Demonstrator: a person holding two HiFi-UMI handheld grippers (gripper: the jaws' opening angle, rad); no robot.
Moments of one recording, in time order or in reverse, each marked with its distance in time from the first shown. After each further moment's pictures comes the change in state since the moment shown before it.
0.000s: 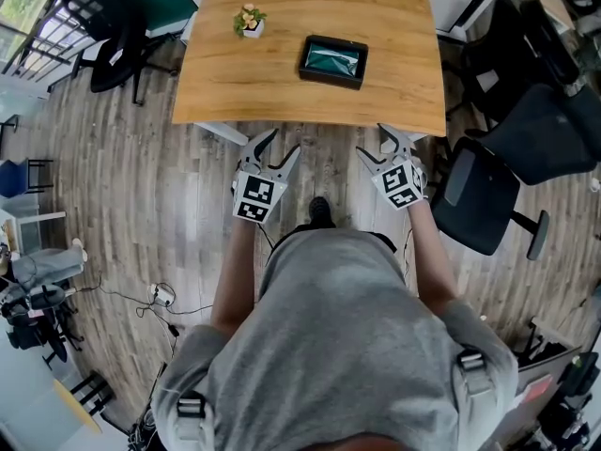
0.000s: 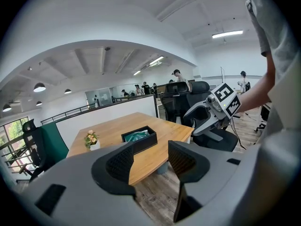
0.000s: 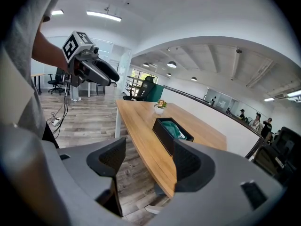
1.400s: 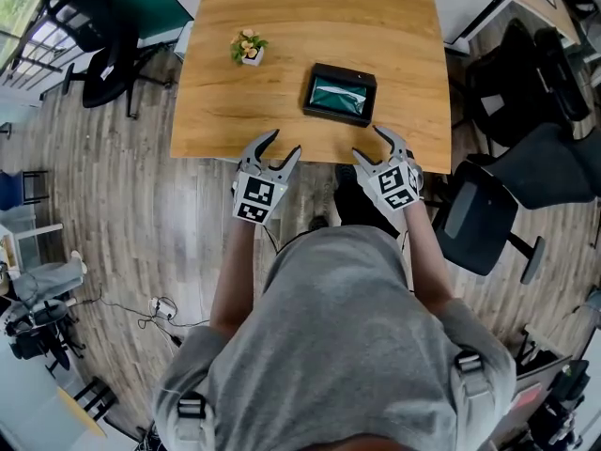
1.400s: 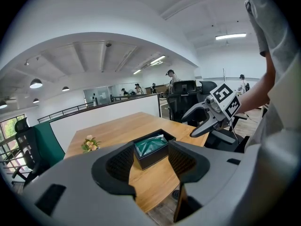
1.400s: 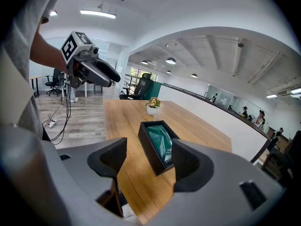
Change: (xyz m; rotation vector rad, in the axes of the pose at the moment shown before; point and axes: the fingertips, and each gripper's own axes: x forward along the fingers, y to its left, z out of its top) left arm 0.102 0.104 0.016 -0.022 0.004 -0.026; right arm 0.116 -0.082 0.032 0.016 0.020 0.021
